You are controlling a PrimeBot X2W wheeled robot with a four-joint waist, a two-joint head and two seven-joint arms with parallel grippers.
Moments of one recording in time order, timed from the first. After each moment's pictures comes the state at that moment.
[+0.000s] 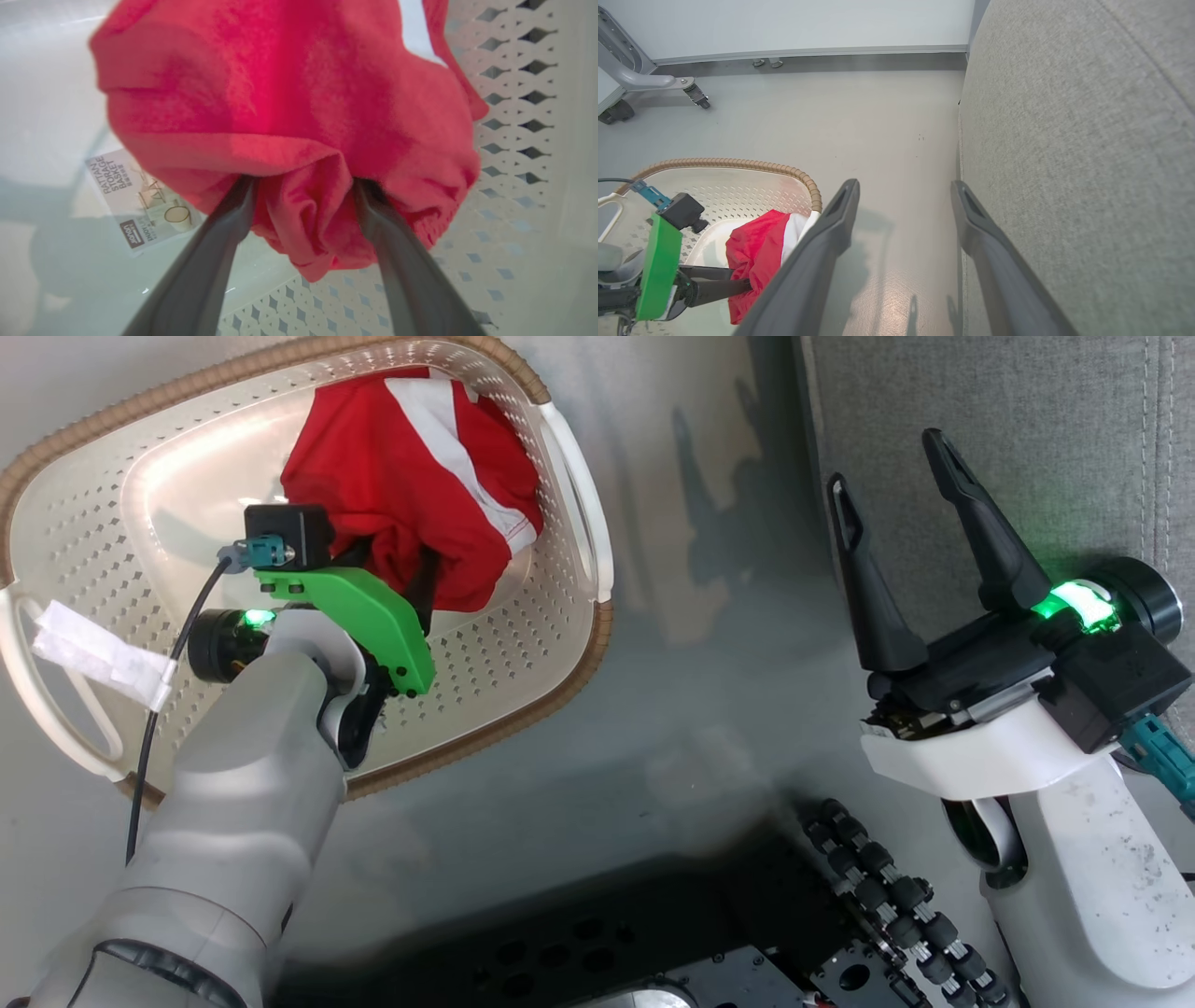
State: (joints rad) left arm -0.97 0.13 -0.75 1.10 -0.88 -0.13 -0.13; right arm -0.40 -0.15 0.21 -0.14 0.18 0.13 -0.27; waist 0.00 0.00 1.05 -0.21
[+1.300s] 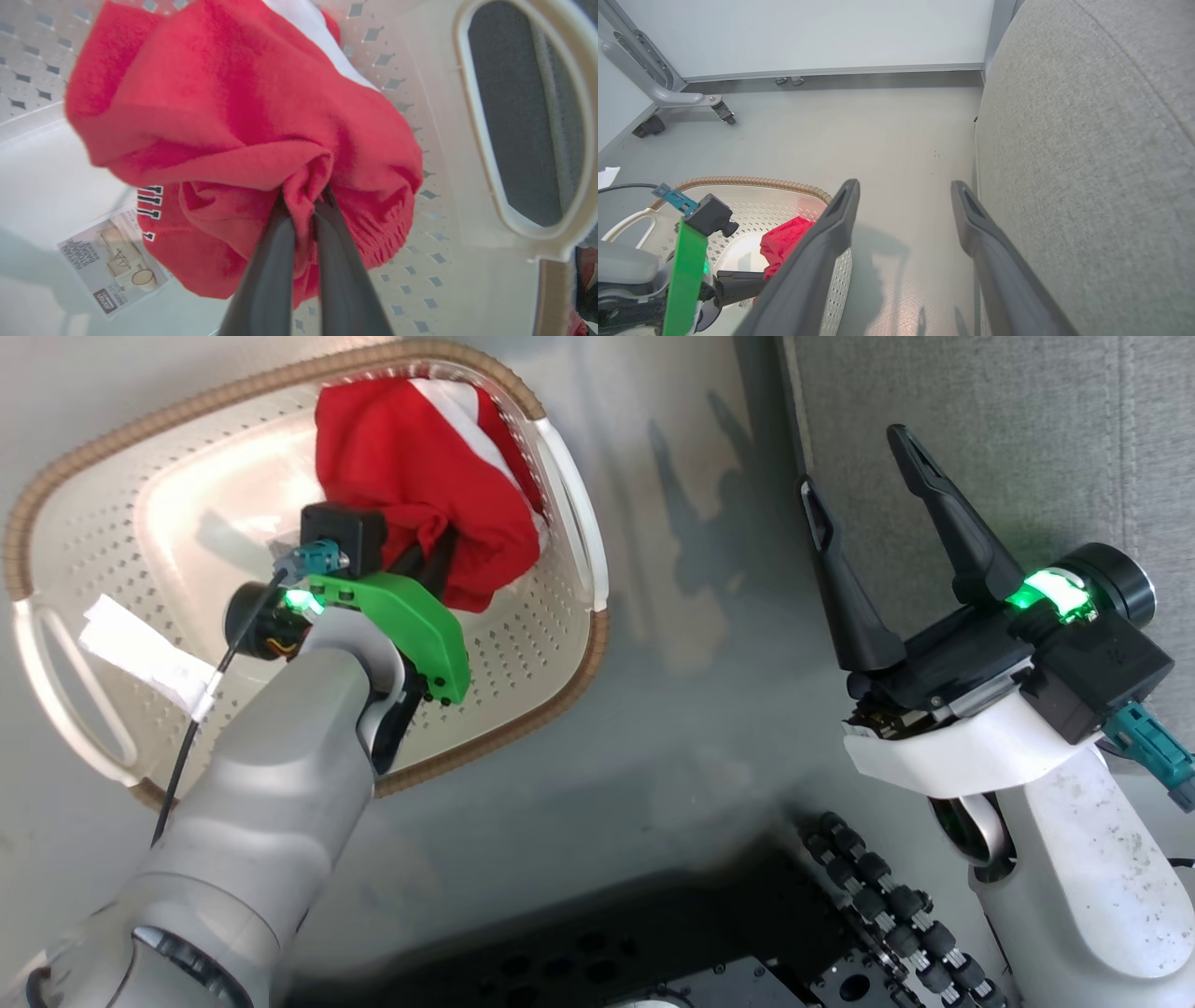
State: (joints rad) left arm -1.00 0.13 -0.97 1.10 -0.94 -0.13 -0.26; right arm -0.43 -0.16 0.25 -0.14 0.20 0.13 -0.26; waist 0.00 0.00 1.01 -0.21
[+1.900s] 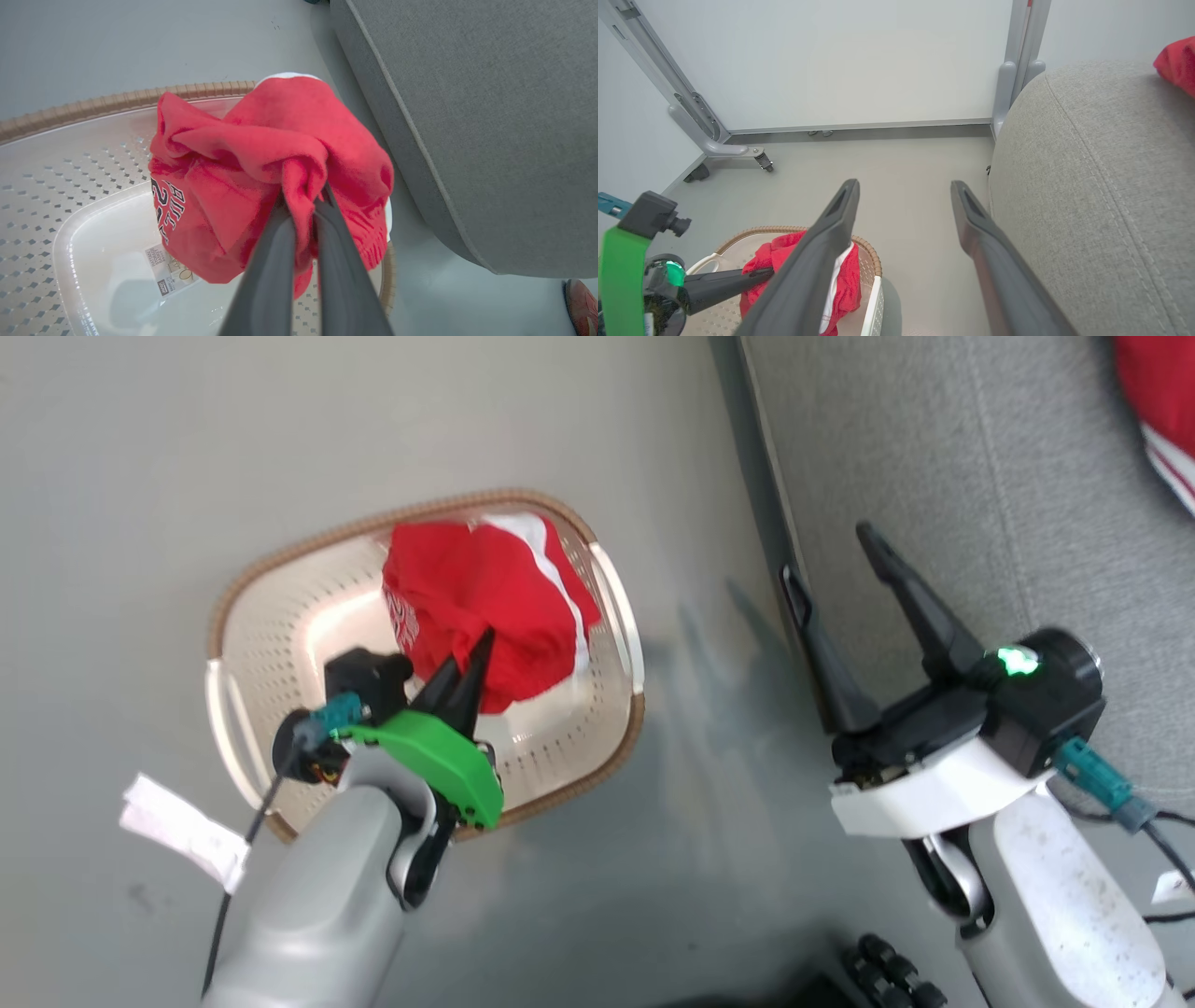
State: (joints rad) left arm -0.63 0.12 -0.62 0.75 -0.65 -0.13 -0.26; right arm -0.34 -0.15 0.27 -0.04 0.24 0.13 -0.26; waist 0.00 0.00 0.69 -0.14
